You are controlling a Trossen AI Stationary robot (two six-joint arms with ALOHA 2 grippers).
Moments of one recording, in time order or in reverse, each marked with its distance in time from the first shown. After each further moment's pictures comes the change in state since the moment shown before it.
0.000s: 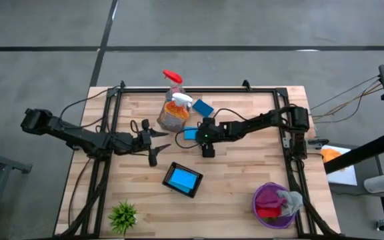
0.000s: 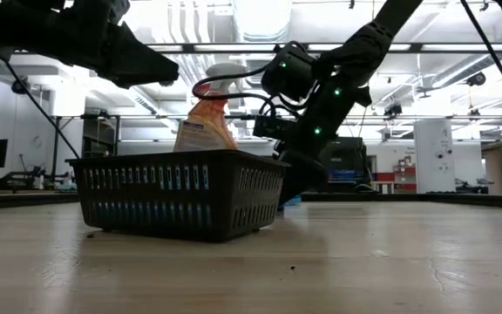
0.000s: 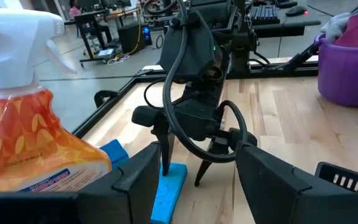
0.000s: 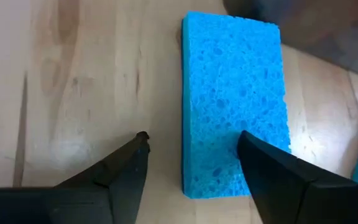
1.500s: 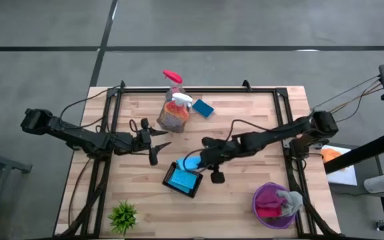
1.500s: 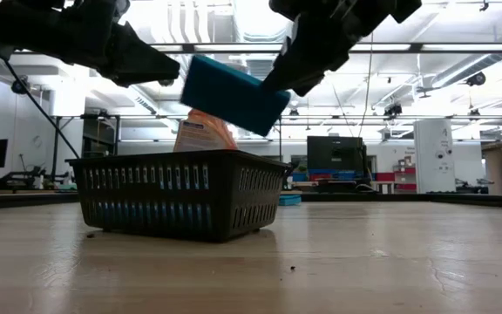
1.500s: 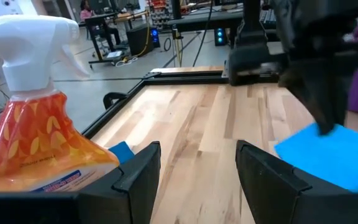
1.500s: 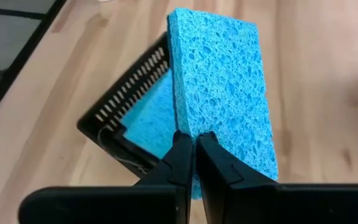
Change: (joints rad) left arm 0.000 0.000 0.002 0.014 -0.035 0.000; right arm 0.296 -0.289 0.035 -0.073 -0.258 0.238
